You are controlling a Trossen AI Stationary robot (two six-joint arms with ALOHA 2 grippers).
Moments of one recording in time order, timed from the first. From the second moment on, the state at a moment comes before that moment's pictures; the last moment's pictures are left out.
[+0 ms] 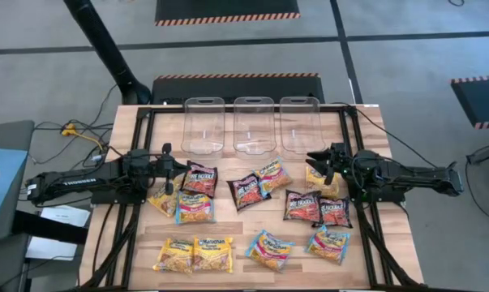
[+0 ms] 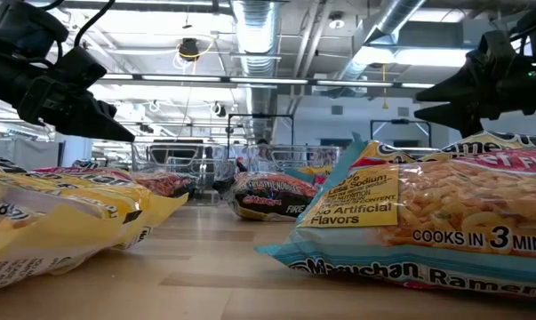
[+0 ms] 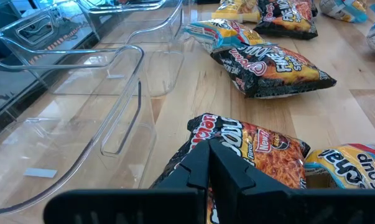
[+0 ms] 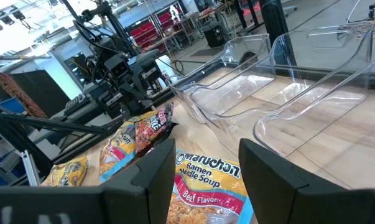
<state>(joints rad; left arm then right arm) 0.25 0.26 0.04 -0.07 0.01 0.12 -0.14 0.13 0.00 0.05 0.18 0.49</state>
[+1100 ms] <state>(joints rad) 0.25 0.26 0.04 -0.07 0.01 0.12 -0.14 0.13 0.12 0.17 0.15 0.37</state>
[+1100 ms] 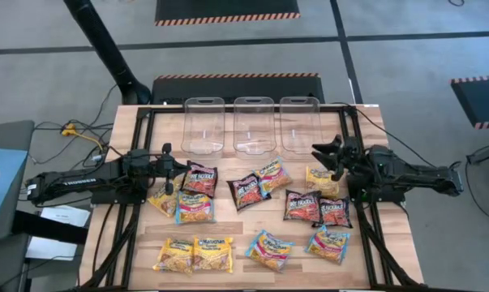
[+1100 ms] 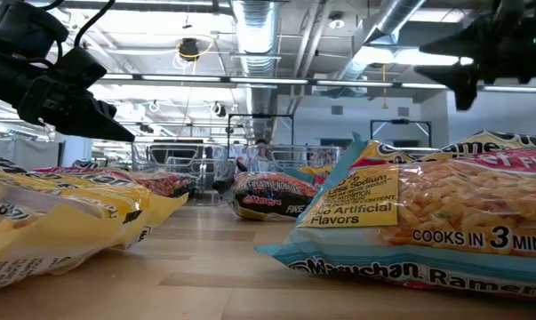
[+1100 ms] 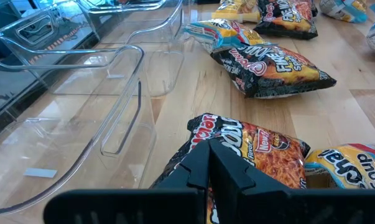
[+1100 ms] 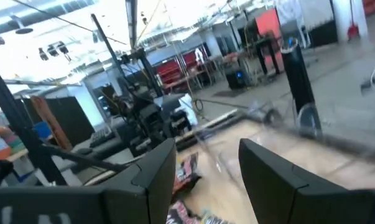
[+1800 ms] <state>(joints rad) 0.25 0.26 0.04 -0.07 0.01 0.12 -0.14 0.23 0.54 -0.16 0.23 0.19</state>
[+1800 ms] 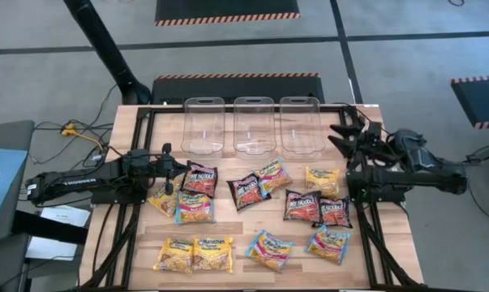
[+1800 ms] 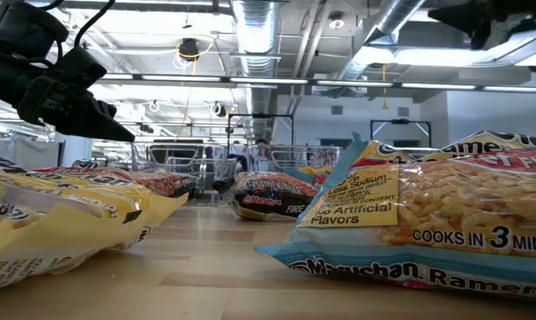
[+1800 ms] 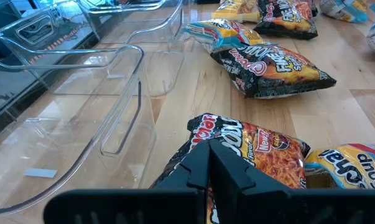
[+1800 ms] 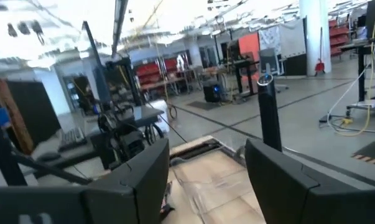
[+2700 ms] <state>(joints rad) 0.25 0.26 0.04 -0.07 -0.04 0.14 -0.06 0.81 0.96 -0.84 -0.03 0.47</state>
